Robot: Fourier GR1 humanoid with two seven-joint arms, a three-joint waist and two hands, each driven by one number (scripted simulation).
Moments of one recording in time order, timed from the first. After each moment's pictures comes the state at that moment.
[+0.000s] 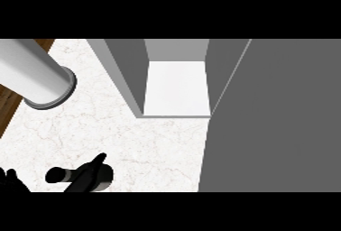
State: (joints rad) left arm 0.32 0.14 -0.45 -2.13 -0.97 1.21 0.87; right arm 0.13 -0.17 -0.03 -2.40 -0.27 0.20 0.31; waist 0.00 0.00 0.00
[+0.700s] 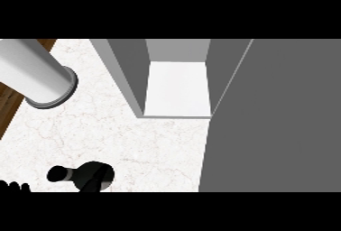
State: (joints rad) left arm 0.39 0.24 -0.52 -2.00 -0.69 1.44 0.69; right arm 0.16 -0.14 -0.03 -2.39 -0.30 0.25 0.30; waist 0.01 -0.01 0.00
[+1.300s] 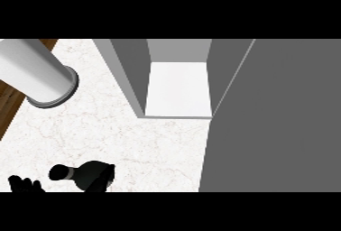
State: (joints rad) left arm 0.35 0.27 -0.55 -1.92 -0.51 1.48 0.56; right arm 0.16 -0.12 -0.03 -2.38 -0.31 0.26 0.30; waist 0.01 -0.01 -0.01
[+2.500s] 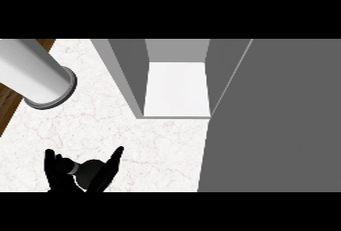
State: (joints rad) left arm 0.20 0.23 -0.55 -1.78 -0.19 1.48 0.38; right arm 0.16 -0.11 0.00 -2.38 -0.31 0.26 0.29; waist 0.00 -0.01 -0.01
